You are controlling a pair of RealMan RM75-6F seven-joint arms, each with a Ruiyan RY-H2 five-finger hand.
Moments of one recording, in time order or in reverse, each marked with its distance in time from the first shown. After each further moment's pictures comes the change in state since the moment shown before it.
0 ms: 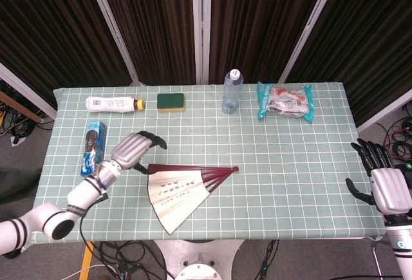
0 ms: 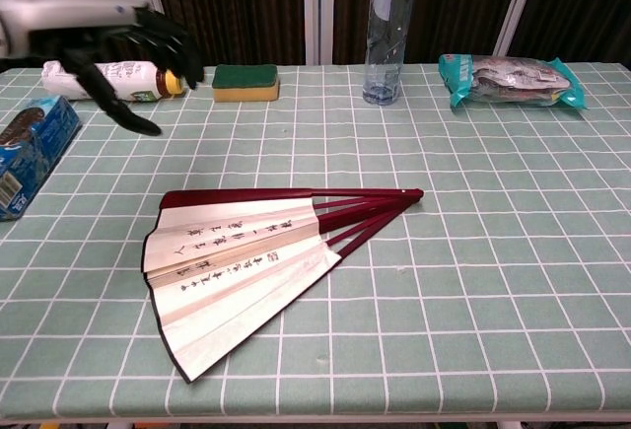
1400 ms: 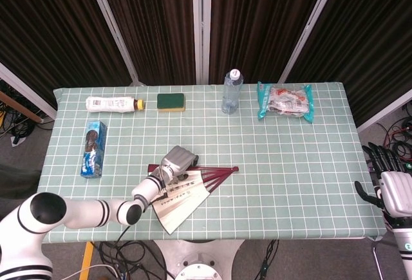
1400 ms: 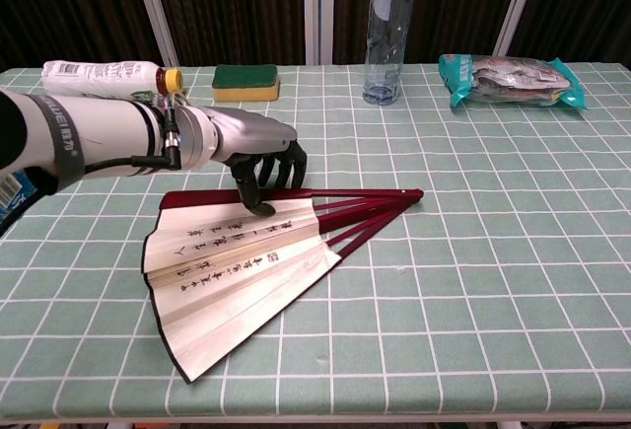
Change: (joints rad) left arm -0.422 -0.395 0.190 0.271 -0.711 -0.017 0.580; right arm -0.020 -0.005 -0.009 0.036 0.050 -0.017 0.046
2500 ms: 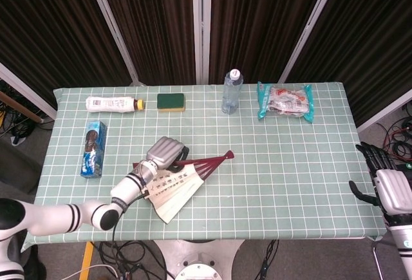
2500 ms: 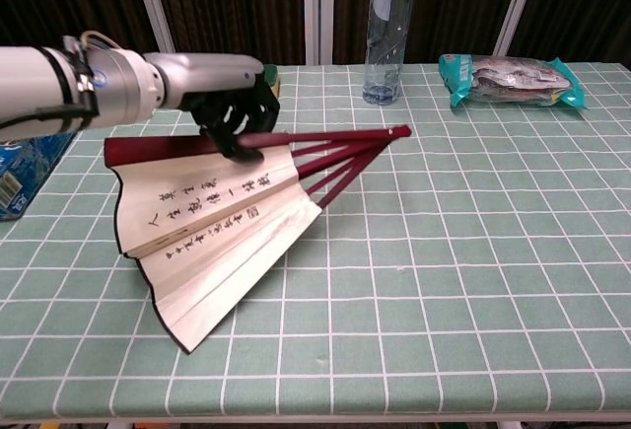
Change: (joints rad) left arm 0.175 0.204 -0.075 -0.211 0.304 0.126 -0.311; right arm 0.030 0.022 -0.007 -0.009 -0.037 -0.056 0.122
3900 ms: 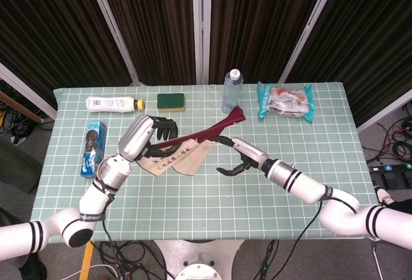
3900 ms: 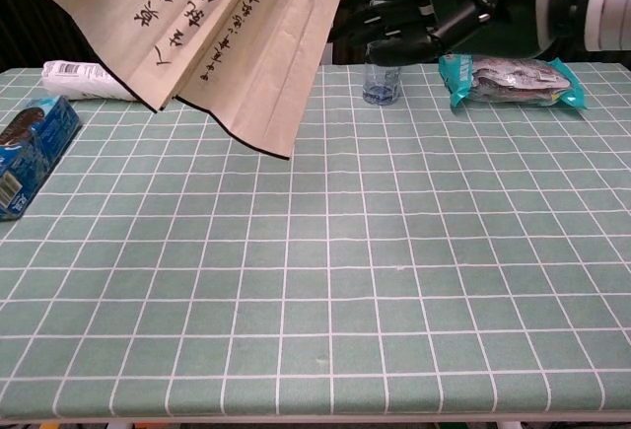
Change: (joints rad) left arm 0.250 0.145 -0.194 -0.228 0.467 0.377 -0.543; right arm 0.771 -0.186 0.091 -0.055 -0.064 -0.685 0.816
